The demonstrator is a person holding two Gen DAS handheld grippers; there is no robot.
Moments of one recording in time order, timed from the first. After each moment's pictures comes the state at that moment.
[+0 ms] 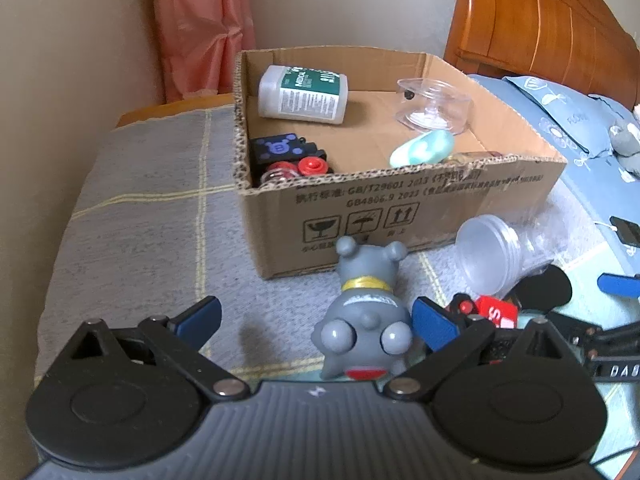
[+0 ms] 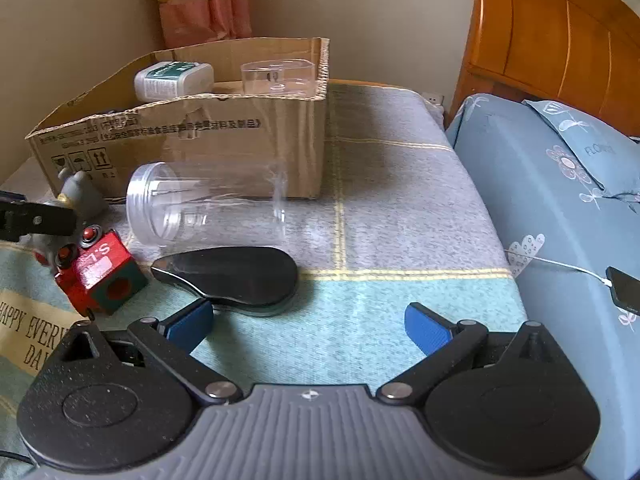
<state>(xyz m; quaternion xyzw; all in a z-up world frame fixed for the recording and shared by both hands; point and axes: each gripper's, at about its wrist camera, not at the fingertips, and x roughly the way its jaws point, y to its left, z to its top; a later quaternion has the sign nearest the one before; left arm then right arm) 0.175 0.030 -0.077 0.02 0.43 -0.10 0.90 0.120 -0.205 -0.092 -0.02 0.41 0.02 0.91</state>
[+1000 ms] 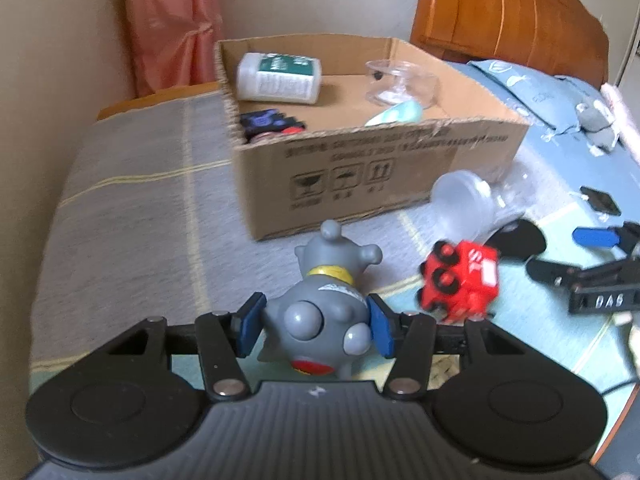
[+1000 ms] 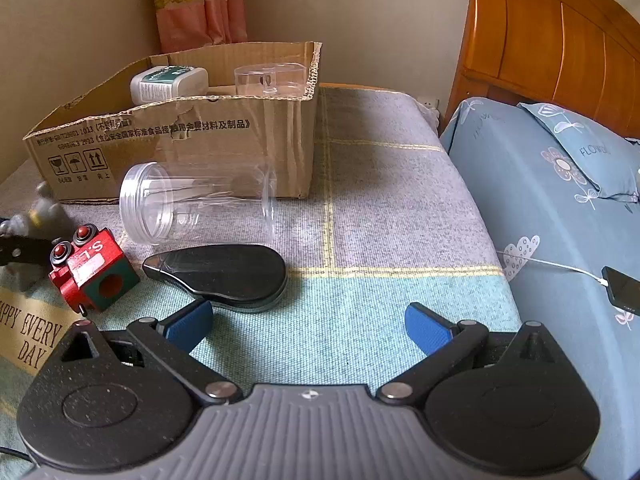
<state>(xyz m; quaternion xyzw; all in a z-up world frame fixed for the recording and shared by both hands) 0.154 0.045 -0.084 0.03 0.43 -0.15 0.89 0.117 -0.207 -0.093 -0.02 0.40 0.02 0.92</state>
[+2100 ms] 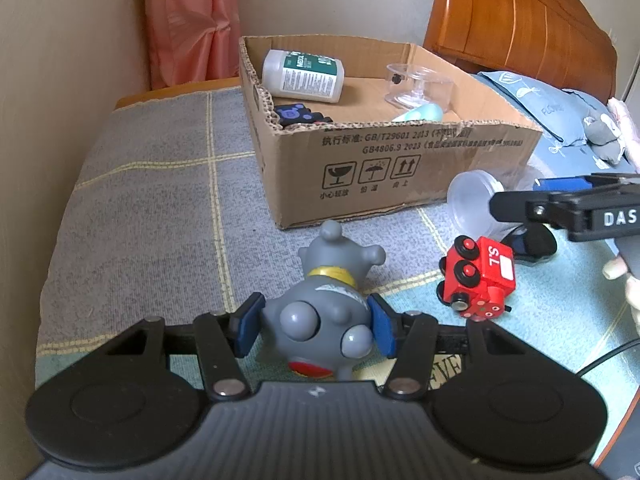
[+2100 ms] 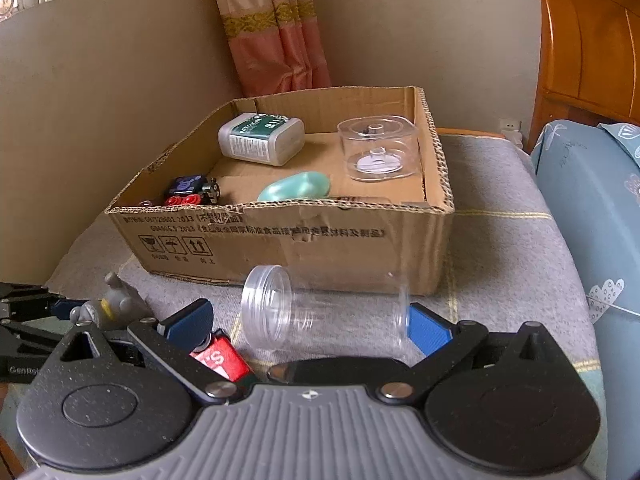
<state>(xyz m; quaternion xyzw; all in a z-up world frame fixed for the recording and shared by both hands) 0.151 0.059 -0.089 0.01 0.43 -0.14 0.89 0.163 -0.167 -0.056 0.02 0.38 0.13 0.92</state>
